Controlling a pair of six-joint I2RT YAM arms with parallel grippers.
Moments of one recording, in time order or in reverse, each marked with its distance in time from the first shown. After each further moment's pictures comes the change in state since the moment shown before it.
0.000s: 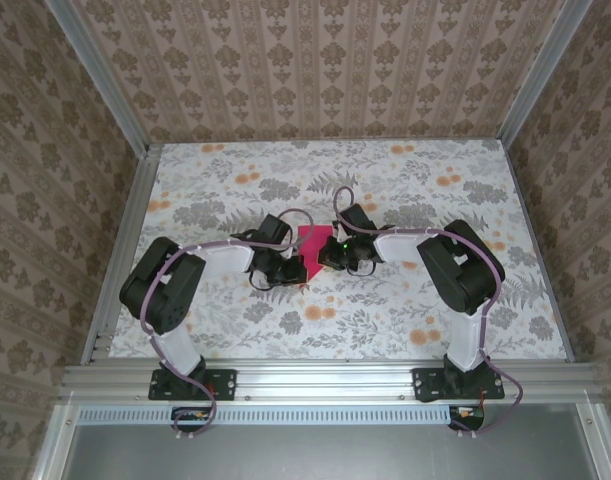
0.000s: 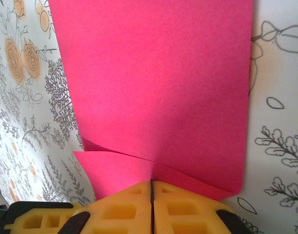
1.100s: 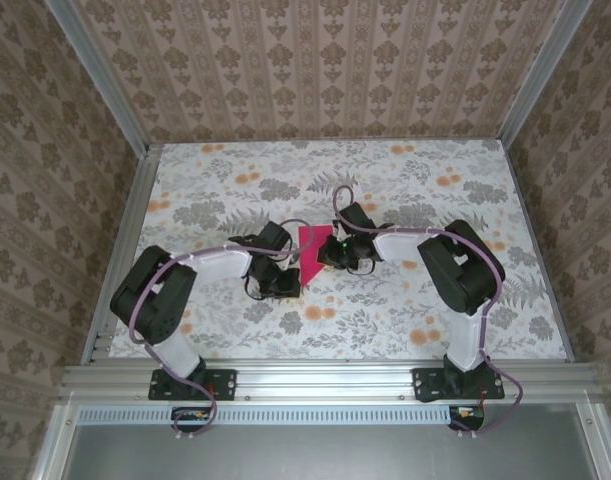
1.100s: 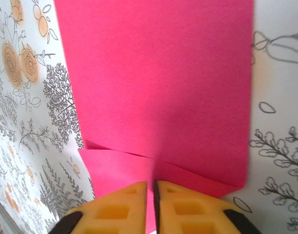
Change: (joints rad) left arm -0.032 -0.090 -0.014 -0.216 -0.054 0.034; right arm 0.002 -0.015 0.018 -0.039 0.021 -0.002
